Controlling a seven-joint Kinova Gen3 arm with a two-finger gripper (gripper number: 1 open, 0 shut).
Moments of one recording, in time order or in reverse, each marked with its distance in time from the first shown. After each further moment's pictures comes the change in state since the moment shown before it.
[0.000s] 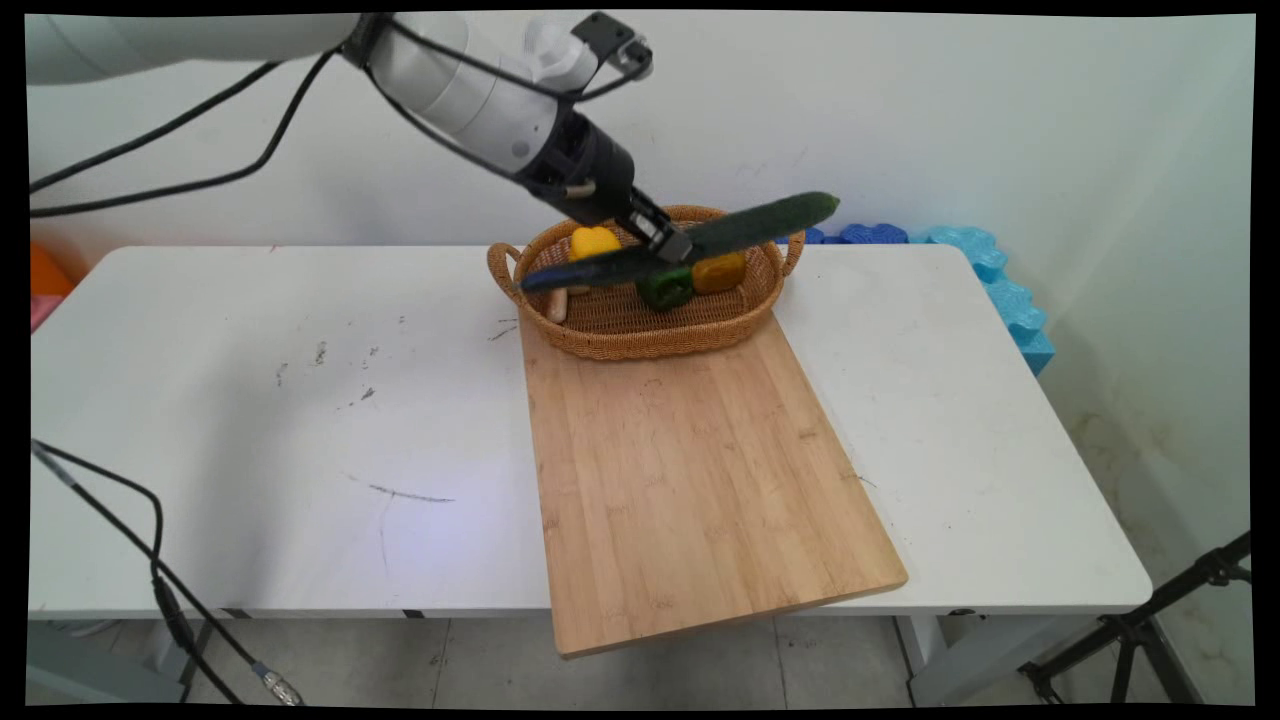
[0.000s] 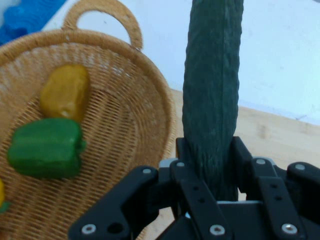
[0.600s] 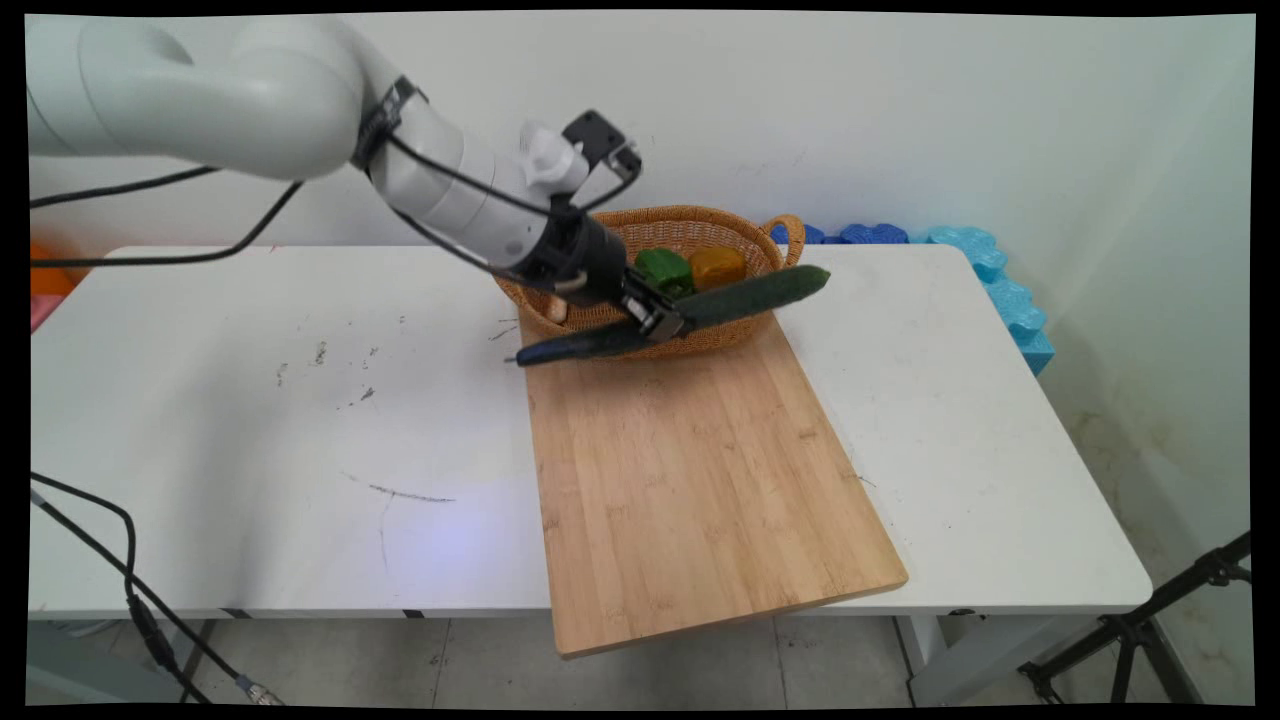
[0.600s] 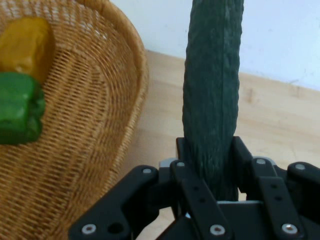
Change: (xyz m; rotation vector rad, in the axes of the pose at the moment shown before) arm -0.059 0.024 0.028 -0.014 -0.007 0.003
